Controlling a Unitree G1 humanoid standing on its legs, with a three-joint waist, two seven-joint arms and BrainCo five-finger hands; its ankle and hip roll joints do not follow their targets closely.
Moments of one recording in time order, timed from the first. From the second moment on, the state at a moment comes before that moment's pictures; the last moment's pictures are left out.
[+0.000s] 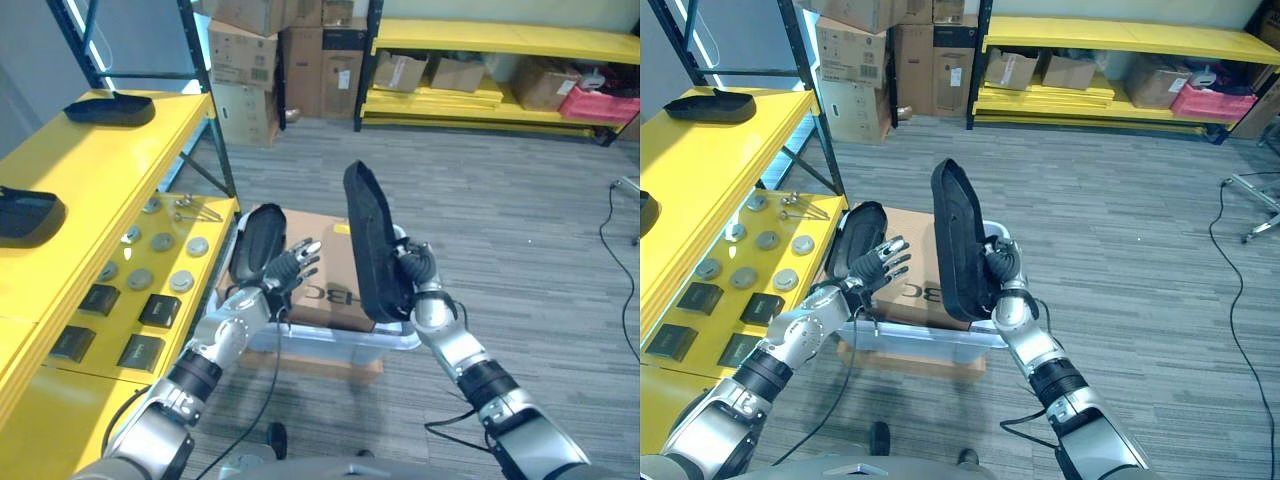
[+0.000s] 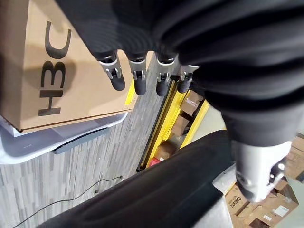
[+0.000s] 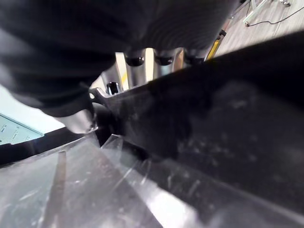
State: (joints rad) left arm -0.40 0.23 -0.42 0.28 -0.86 0.28 0.01; right arm -0.36 -0.43 0.40 0.41 0.11 0.05 -0.54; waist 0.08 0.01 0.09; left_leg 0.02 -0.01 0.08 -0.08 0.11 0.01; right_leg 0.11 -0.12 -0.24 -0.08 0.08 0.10
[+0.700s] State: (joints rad) left arm -0.40 0.30 -0.45 0.21 -0.63 0.28 -0.03; right arm -0.36 -0.43 0.42 0.45 0.11 0.05 -0.50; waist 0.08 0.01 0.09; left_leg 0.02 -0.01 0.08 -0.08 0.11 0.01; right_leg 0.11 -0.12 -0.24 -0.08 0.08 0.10
